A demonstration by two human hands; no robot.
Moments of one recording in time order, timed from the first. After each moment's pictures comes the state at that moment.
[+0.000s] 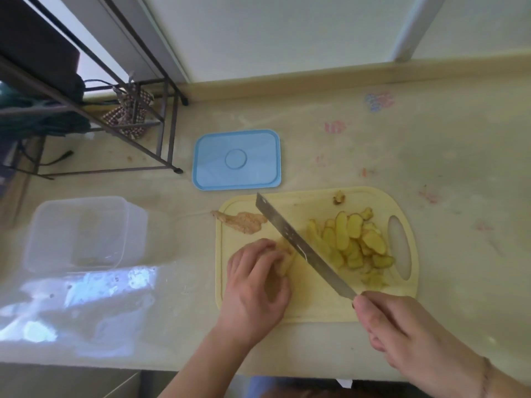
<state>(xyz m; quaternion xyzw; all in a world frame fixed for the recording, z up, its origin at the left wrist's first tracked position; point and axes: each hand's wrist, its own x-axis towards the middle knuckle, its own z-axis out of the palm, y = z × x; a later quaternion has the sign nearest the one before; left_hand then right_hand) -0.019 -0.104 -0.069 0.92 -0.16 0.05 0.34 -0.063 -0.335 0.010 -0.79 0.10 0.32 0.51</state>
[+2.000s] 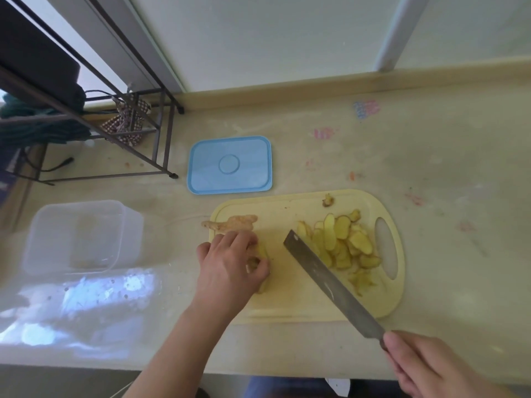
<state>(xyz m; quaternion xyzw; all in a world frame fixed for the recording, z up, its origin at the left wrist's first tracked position) 0.013 -0.099 -0.051 0.98 -0.07 -0.03 0.20 -0.110 -0.374 0.006 -0.78 0.14 0.34 0.51</state>
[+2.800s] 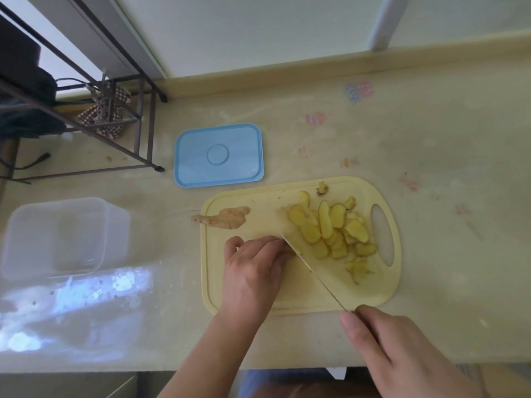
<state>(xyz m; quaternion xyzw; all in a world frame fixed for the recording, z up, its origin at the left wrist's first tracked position) -0.004 -0.132 -0.067 0.94 -0.18 0.10 0.28 -0.088 -0.324 0.036 -0.86 0.13 0.30 0.39</state>
